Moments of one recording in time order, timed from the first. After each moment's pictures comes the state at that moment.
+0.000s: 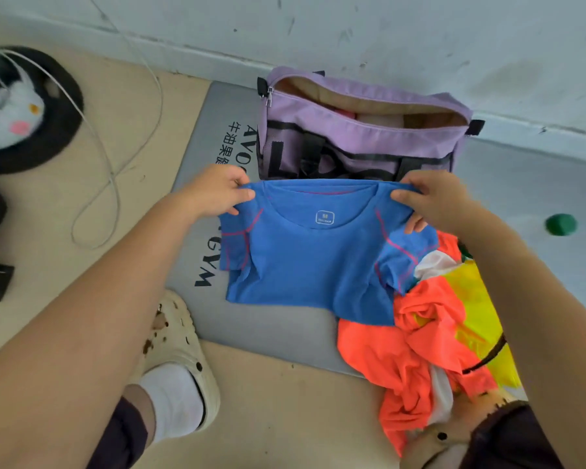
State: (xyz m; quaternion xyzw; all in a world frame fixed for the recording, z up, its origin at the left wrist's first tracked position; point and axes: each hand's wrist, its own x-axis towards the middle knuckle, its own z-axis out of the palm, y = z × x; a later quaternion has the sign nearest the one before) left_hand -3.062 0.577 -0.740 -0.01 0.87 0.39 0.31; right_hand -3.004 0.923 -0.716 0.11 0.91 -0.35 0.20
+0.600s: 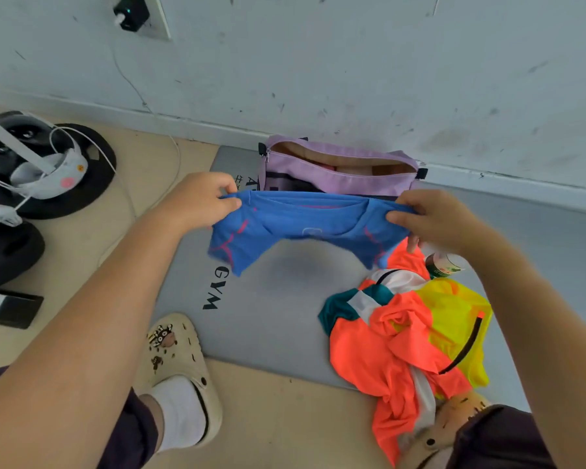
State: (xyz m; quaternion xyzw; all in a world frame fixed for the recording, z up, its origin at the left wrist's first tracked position) left_hand -3.019 0.562 -0.615 0.07 0.94 0.30 0.15; right_hand -2.945 0.915 -0.592 0.02 0.95 -0.29 0.13
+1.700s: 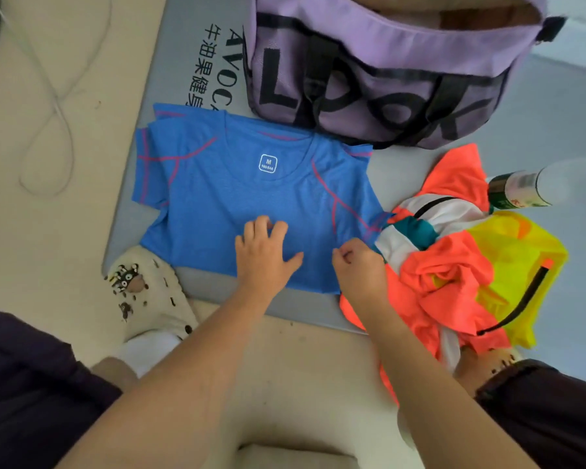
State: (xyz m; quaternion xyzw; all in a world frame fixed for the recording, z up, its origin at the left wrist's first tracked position) left_hand -2.886 0.641 -0.888 0.04 0.97 0.14 0.17; right_hand -2.857 0.804 -0.861 0.26 0.90 -0.31 0.16
